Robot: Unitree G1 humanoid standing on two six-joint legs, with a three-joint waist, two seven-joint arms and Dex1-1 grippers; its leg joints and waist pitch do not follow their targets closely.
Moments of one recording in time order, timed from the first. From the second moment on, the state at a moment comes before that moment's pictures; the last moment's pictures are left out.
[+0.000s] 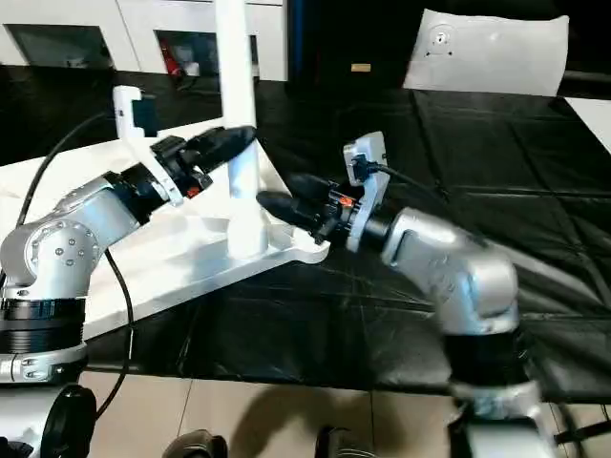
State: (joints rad) left arm -0.64 0.22 0.15 0.04 -0.65 0.74 -0.54; right arm -0.55 -0.33 0.01 -0.05 0.63 0.83 0.71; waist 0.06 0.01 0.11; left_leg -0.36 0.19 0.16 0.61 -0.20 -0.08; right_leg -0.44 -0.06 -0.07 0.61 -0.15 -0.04
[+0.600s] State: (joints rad) left arm -0.61 0.26 0.04 -0.10 -0.73 0.76 -0.75; right arm -0.58 -0.40 0.12 0.01 0.62 0.82 0.91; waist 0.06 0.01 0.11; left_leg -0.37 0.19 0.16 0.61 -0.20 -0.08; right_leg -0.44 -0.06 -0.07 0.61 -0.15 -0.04
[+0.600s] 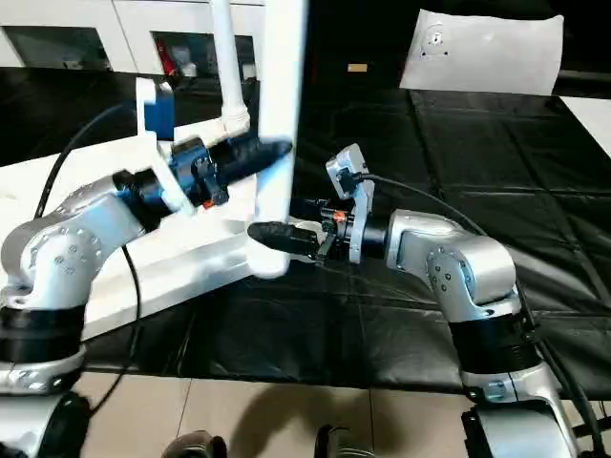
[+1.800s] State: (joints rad) left arm -0.60 0.22 0.04 -0.13 -0.78 0.81 -0.73; right arm -0.54 -0.33 0.12 -0.02 0.61 0.78 0.89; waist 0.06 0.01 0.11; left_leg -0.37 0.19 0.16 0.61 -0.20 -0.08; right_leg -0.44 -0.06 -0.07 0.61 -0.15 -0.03
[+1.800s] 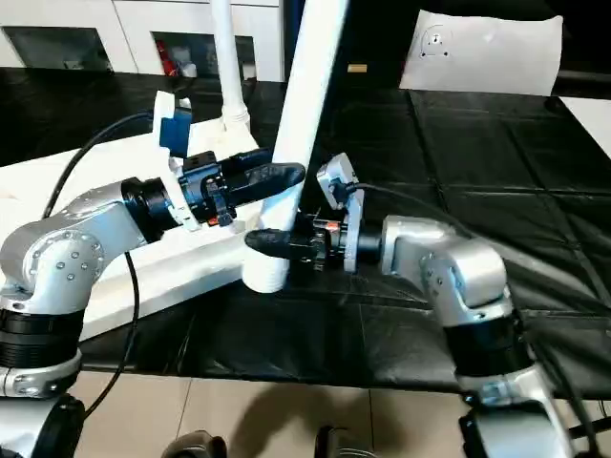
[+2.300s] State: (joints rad) left arm -0.59 0.13 0.08 -0.16 -0.72 0.66 -0.57; right arm -0.46 -0.26 0.02 0.00 0.50 0.67 0.60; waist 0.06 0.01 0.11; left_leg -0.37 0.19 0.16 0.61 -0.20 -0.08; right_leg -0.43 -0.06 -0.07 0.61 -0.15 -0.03
